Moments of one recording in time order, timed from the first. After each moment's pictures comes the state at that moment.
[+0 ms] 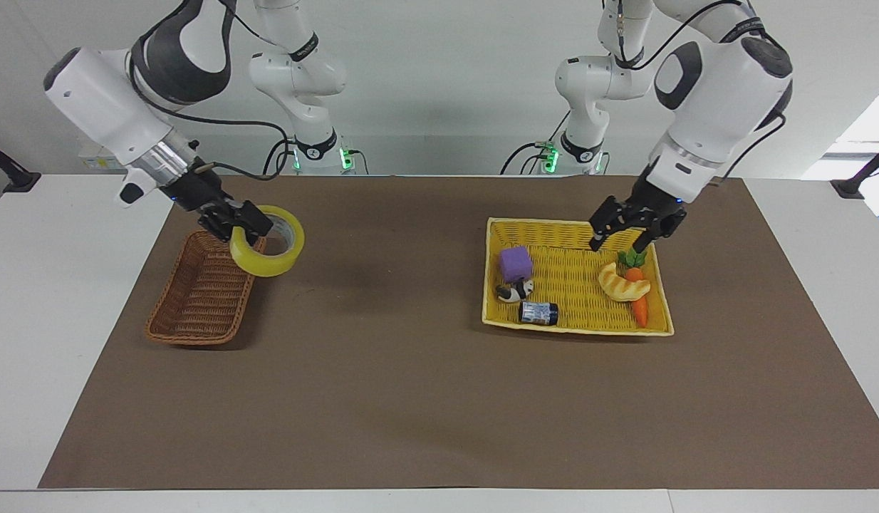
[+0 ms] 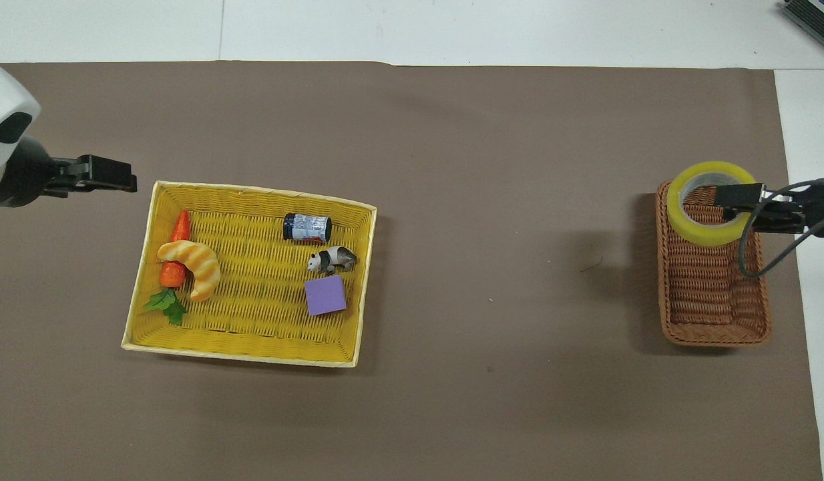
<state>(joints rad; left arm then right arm) 0.07 0.00 -0.13 -1.68 -0.05 1.81 -0.03 -0.24 0.10 -0.08 -1.88 0.53 1.95 -0.22</state>
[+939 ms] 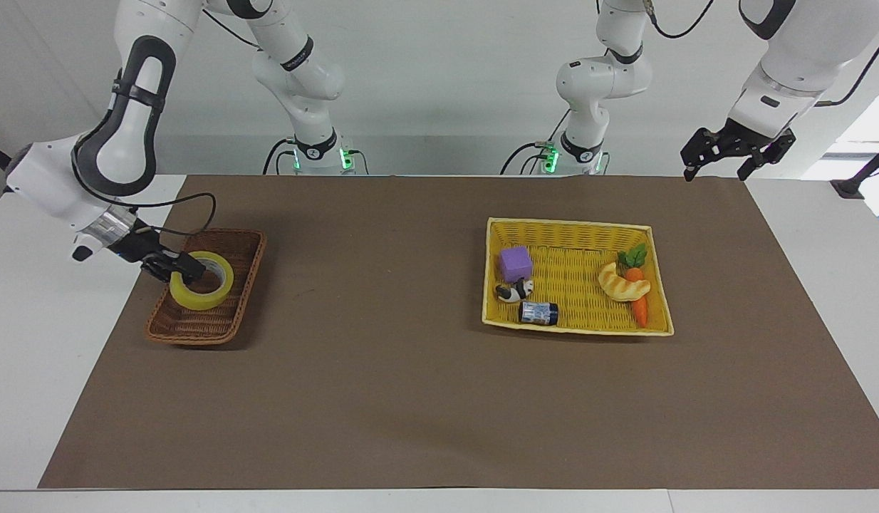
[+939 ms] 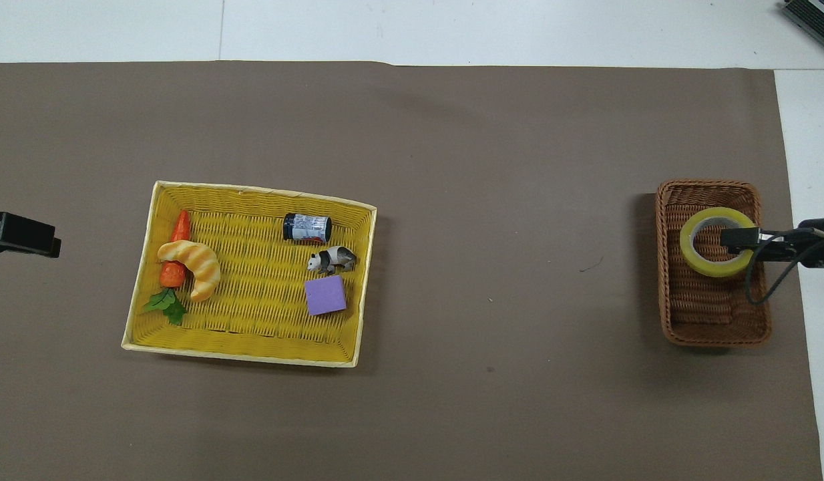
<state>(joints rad) 0.10 -0.06 -0.13 -1.58 0.01 1.49 0.05 -0.37 0.26 -0.08 -1.95 0.52 2.02 -0.52</state>
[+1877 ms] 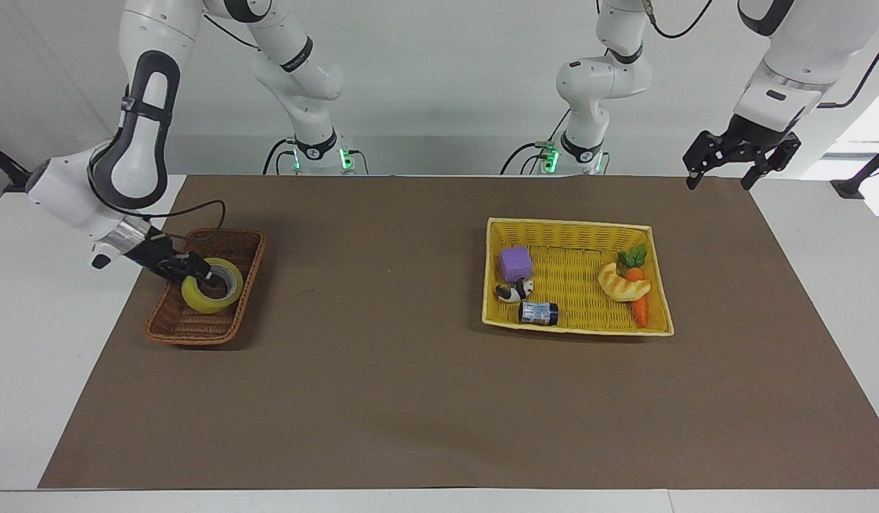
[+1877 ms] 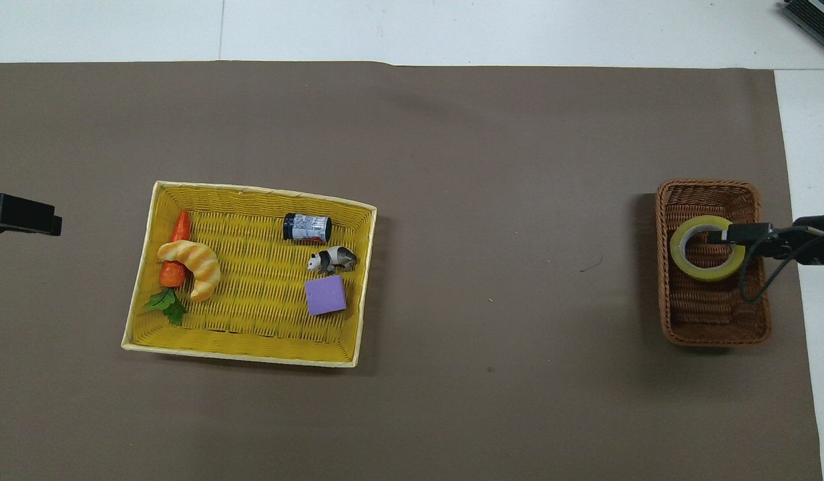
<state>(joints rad) 0.10 -0.06 -0.13 -1.58 0.00 1.56 0.05 -0.37 0.25 -0.06 -1.94 0.52 2.05 -0.52</state>
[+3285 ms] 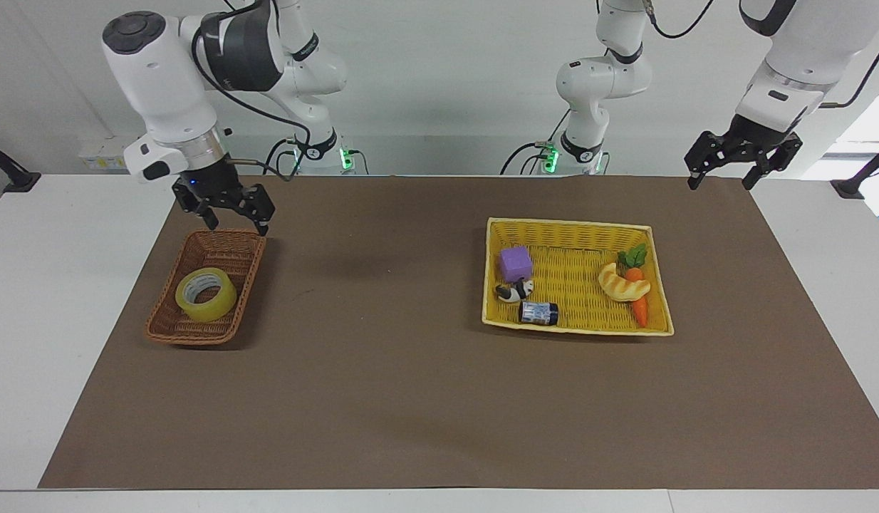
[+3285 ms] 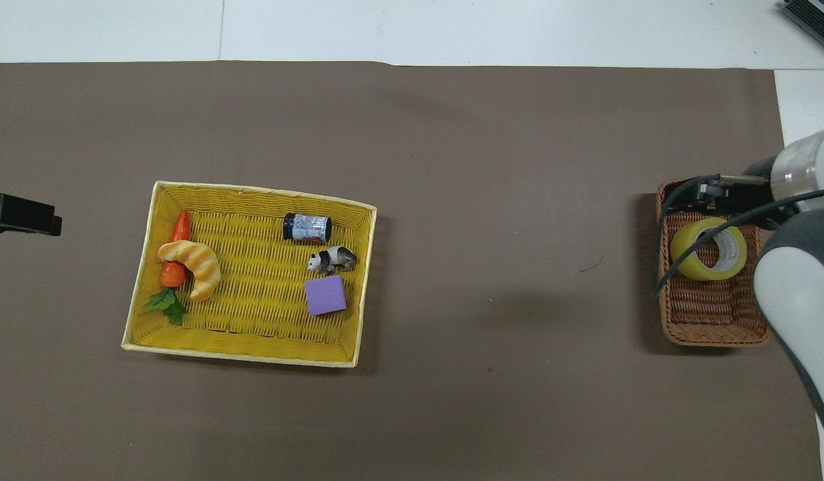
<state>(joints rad) 0.10 -0.06 -0.13 -1.58 0.00 1.56 0.05 0.10 -0.01 -0.05 -1.73 0.01 1.77 0.22</state>
